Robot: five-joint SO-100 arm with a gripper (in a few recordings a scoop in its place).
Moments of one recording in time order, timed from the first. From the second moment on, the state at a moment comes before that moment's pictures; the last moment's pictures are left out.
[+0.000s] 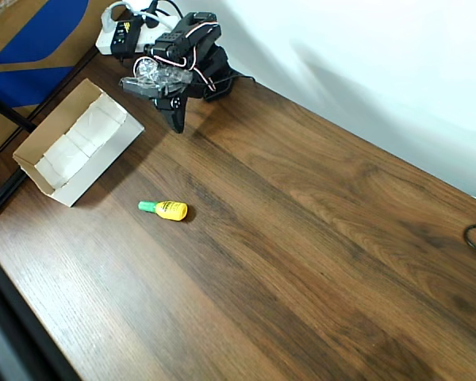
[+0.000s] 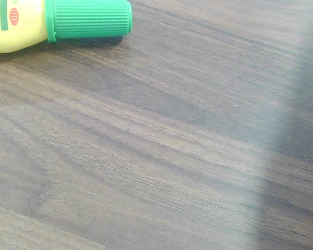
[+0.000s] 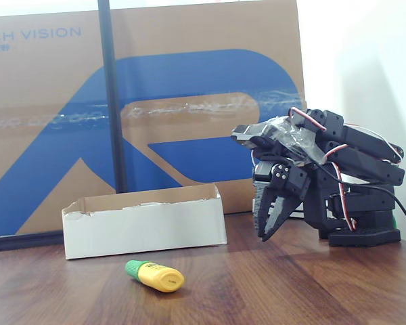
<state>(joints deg) -11.2 202.3 180.0 72.1 -8.9</state>
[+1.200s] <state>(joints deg) -8.2 168.2 155.3 65.0 -6.4</state>
